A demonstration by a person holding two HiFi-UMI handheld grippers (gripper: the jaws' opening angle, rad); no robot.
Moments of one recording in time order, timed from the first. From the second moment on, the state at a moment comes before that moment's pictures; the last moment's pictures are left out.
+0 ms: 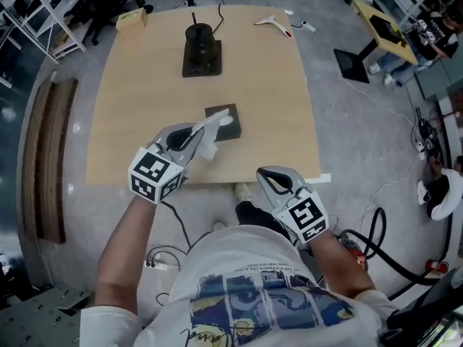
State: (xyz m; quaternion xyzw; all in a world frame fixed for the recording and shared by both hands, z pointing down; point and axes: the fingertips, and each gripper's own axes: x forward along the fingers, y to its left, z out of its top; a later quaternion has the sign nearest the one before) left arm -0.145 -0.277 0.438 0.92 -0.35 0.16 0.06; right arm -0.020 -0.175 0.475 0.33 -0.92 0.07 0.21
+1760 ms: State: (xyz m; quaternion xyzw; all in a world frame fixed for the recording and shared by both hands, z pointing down) left arm -0.162 -0.081 0.326 0.94 -0.33 0.07 0.03; right arm -0.055 -0.064 0.453 0.32 -0.92 0.03 0.21
